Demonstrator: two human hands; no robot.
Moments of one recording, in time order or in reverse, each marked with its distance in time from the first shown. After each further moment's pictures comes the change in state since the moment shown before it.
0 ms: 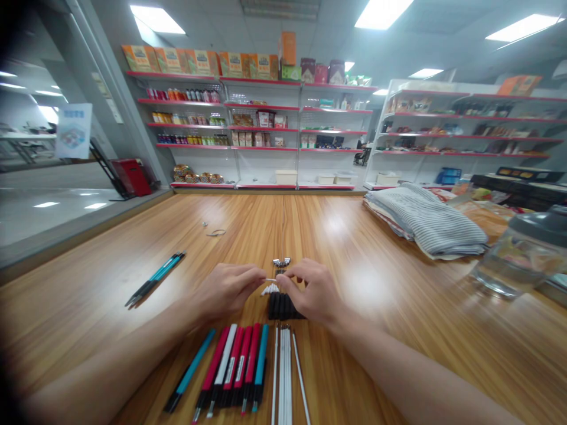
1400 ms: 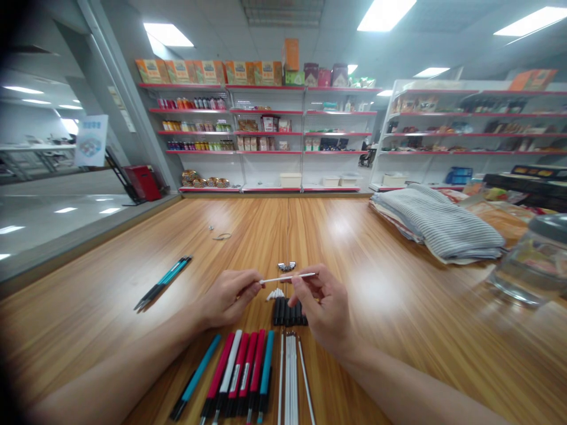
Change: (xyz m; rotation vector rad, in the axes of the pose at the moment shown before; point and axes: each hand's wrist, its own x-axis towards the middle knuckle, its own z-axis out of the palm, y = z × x) left_hand -0.007 0.000 -0.001 -0.381 0.041 -0.056; right_hand -0.019 -0.022 0.011 0.593 0.256 0.188
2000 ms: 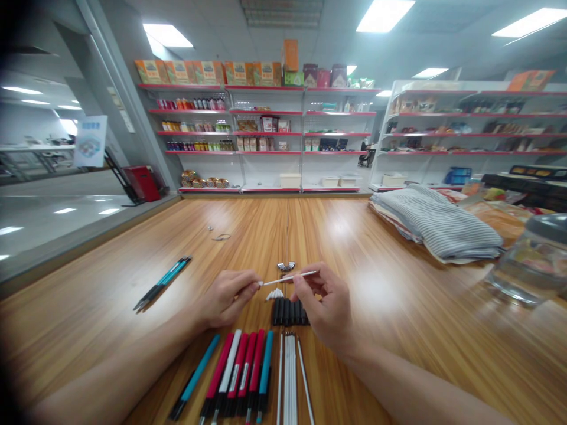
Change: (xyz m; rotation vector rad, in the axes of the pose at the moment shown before) left_hand -0.002 -0.002 0.002 0.048 0.043 0.038; right_hand 0.003 -0.001 -0.004 -0.065 0.012 -0.009
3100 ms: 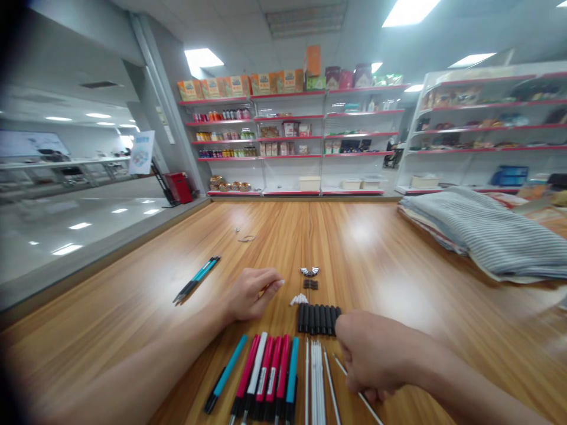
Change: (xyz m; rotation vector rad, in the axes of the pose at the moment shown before) left_hand 0.000 -0.007 -0.005 0.109 0.040 -0.011; right_hand 0.008 -0.027 -0.043 -0.867 -1.143 0.750
